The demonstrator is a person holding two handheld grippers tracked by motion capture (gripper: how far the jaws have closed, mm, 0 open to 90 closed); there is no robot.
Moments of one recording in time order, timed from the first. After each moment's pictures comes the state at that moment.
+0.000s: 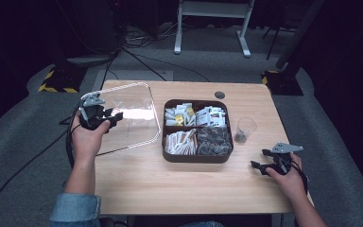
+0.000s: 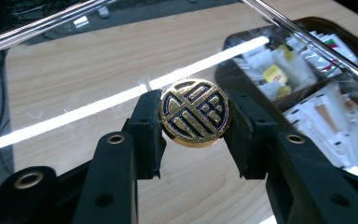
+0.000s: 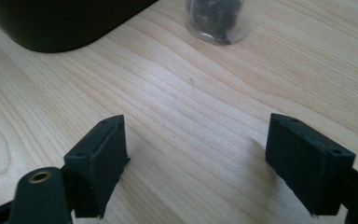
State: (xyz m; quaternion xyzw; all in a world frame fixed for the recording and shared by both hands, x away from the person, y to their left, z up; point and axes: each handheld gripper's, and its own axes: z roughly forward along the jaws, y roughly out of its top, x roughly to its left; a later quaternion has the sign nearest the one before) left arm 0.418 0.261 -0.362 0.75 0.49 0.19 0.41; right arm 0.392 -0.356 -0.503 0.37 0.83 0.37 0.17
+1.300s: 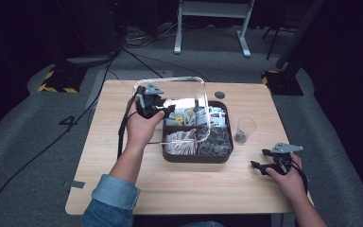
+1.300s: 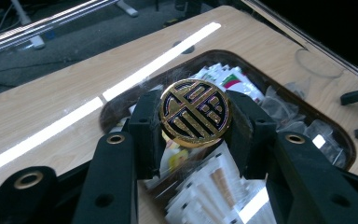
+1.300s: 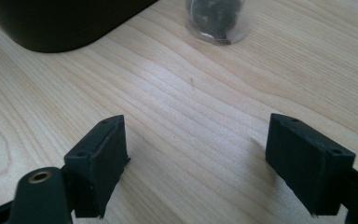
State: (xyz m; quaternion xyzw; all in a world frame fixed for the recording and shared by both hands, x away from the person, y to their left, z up) left arm 0.450 0.110 -0.337 0.79 0.39 0.16 0.44; right arm 0.392 -0.356 -0.503 0.37 0.83 0.37 0.17
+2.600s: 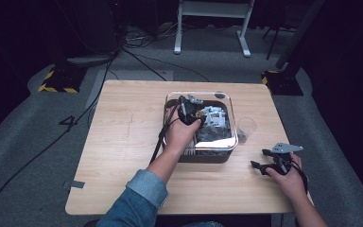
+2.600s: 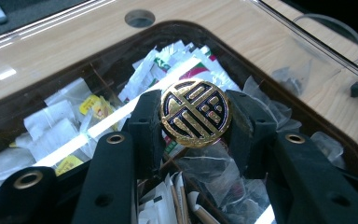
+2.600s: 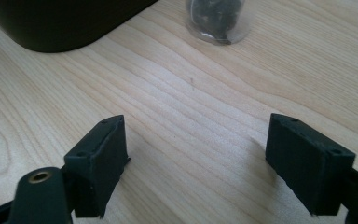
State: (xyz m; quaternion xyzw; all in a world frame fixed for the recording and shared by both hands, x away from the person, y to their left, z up) left arm 0.478 0.008 -0.396 0.82 0.40 0.13 0.39; right arm 0.392 -0.356 -0.503 0.37 0.83 0.37 0.17
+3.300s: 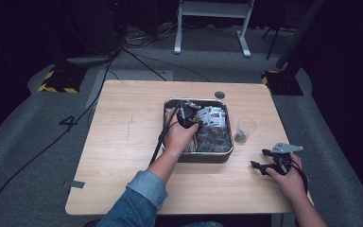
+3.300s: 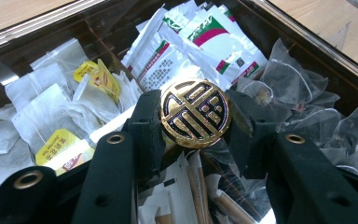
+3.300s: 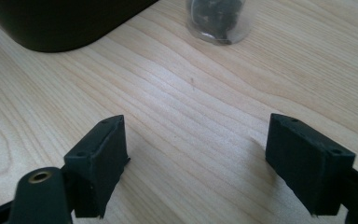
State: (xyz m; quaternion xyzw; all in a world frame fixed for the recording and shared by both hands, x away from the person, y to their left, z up) left arm 0.486 0.011 -0.423 0.83 0.40 0.12 0.36; right arm 0.392 -0.356 -0.503 0.37 0.83 0.37 0.17
